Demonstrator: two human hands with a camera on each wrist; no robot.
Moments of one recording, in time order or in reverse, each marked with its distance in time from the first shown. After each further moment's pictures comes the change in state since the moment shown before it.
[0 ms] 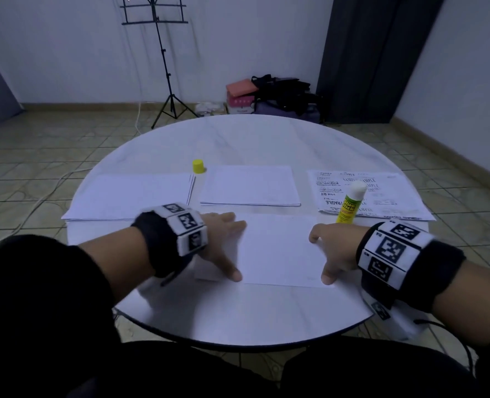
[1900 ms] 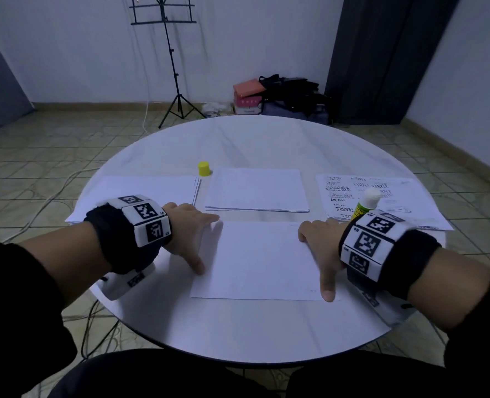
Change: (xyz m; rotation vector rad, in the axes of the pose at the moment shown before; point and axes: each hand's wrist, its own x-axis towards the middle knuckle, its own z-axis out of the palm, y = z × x) left_hand -0.007 -0.050 0.001 0.030 0.012 -0.144; right_hand 0.020 -0.019 -0.017 -0.202 0.032 -0.110
